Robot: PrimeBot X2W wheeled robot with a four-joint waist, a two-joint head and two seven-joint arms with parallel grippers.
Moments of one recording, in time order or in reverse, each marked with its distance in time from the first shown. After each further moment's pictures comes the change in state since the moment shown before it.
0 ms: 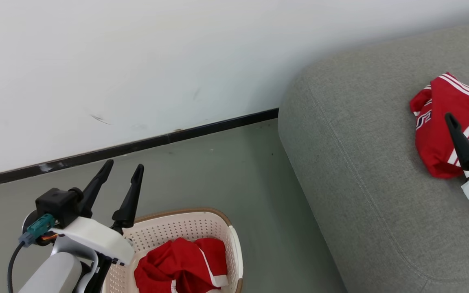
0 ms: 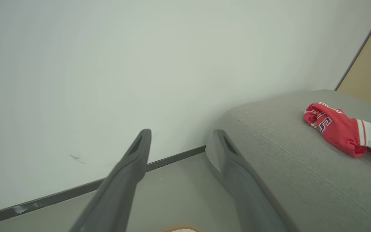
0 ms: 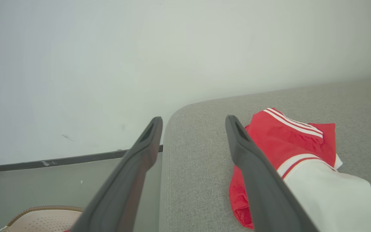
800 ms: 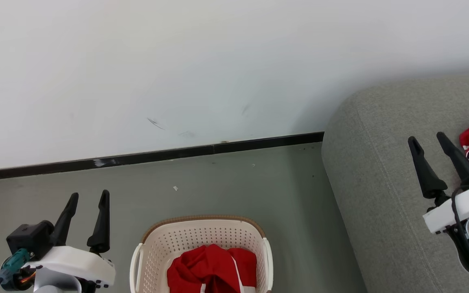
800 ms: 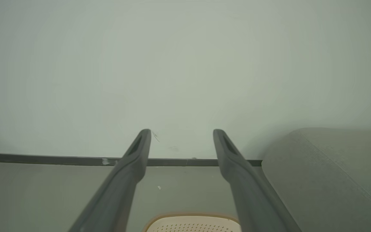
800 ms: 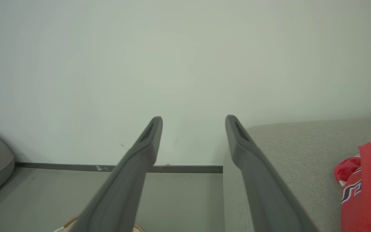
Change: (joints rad) left arm 0.168 -0.024 0.145 -0.017 -0.032 0.112 -0.020; right arm 0.173 0.174 -0.165 -0.175 -0.191 0.000 -0.019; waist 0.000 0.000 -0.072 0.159
